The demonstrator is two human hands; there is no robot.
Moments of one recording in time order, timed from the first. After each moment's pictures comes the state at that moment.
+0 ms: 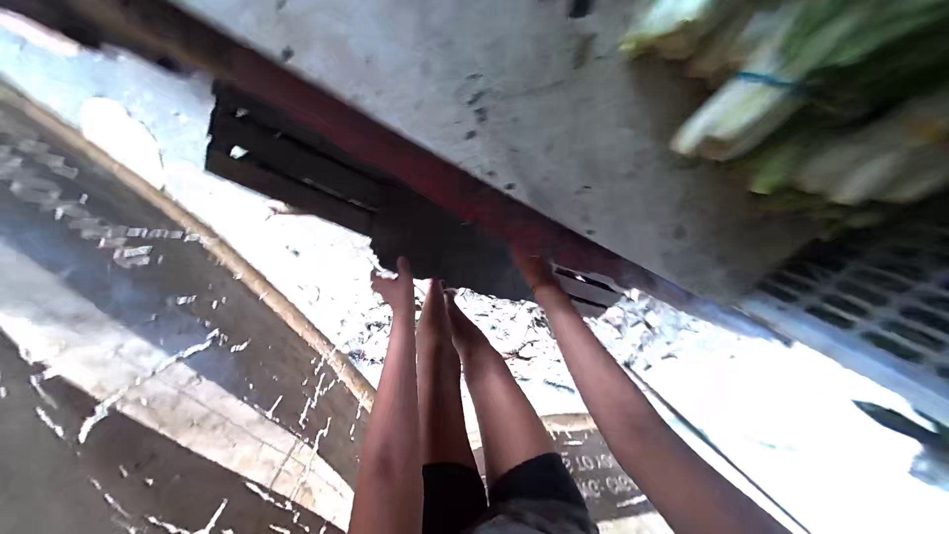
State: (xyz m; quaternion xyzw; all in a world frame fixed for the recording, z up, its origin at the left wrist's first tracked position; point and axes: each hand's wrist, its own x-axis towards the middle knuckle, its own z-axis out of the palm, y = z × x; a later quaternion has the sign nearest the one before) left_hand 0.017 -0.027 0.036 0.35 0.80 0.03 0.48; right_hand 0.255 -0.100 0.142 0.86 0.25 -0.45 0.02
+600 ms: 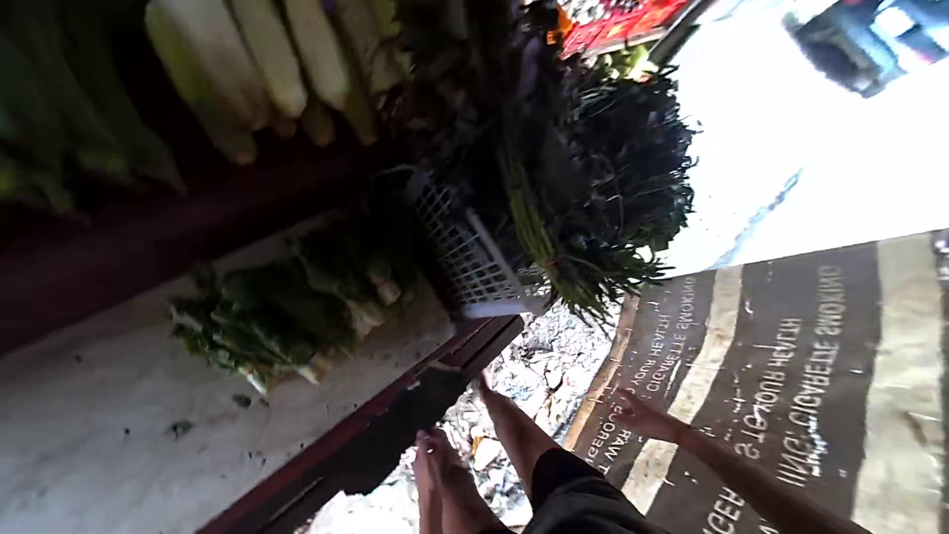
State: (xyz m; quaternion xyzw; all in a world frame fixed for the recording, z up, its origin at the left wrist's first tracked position) left_hand 0.120 -0.106 0.255 0.57 0.48 -0.17 0.65; right_hand 0.215 -0.548 0.370 0.82 -0.24 -0.48 -0.19
